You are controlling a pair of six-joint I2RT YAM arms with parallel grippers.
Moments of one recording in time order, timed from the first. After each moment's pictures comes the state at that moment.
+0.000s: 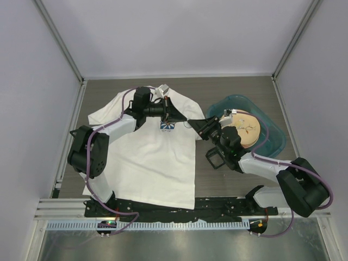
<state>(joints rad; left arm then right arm) -0.44 1.76 1.14 0.28 0.96 -1.07 0.61 1.29 0.44 0.81 0.04 1.18</state>
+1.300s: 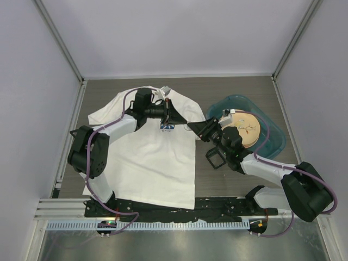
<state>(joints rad) -0.45 1.76 1.14 0.22 0.97 -1.02 0.61 1.23 0.44 0.72 -0.01 1.09</state>
